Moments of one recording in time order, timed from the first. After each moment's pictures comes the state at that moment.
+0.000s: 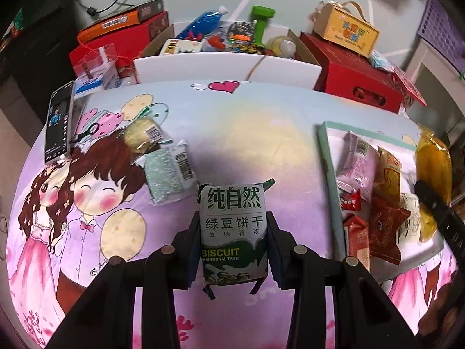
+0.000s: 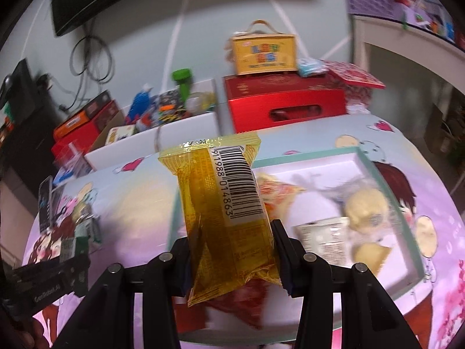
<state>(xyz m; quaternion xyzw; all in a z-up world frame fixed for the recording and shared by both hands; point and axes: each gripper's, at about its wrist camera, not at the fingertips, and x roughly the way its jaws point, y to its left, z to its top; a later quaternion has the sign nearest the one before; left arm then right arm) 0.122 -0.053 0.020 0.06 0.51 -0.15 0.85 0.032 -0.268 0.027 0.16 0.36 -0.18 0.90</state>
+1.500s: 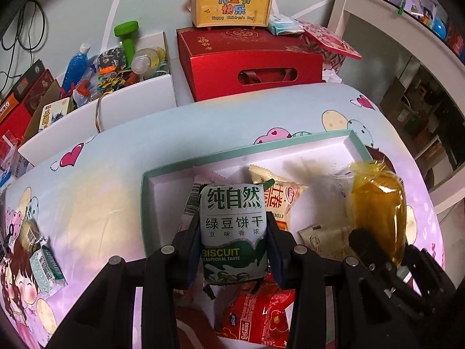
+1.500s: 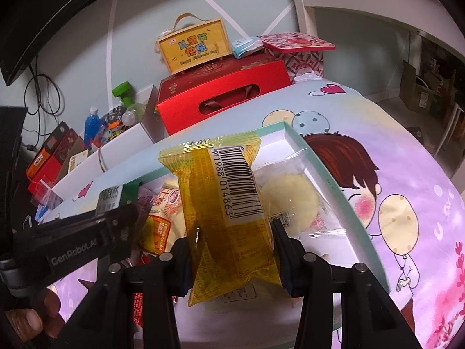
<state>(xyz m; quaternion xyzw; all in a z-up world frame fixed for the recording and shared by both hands) 0.131 -0.255 0.020 0.14 0.49 -0.29 0.81 0.003 -0.365 -0.004 0.24 0.37 -0.23 0.87</state>
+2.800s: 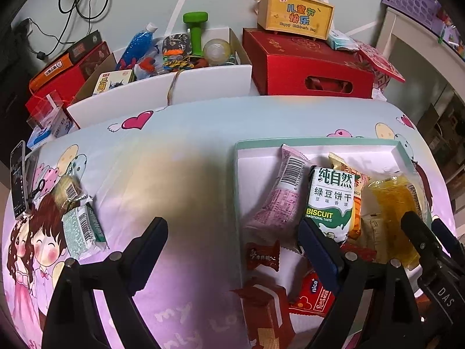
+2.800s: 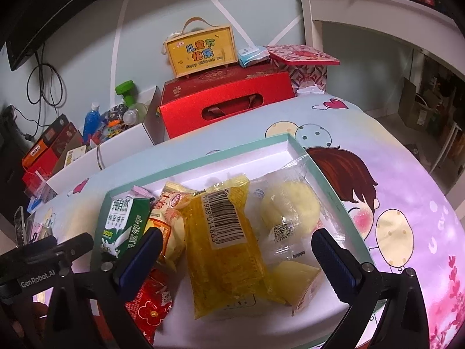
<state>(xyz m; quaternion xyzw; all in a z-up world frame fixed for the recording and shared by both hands) 0.134 -0.179 0.015 0.11 0.48 -0.19 0.85 0.009 -0.357 0.000 0.20 0.36 -0.24 0.88</state>
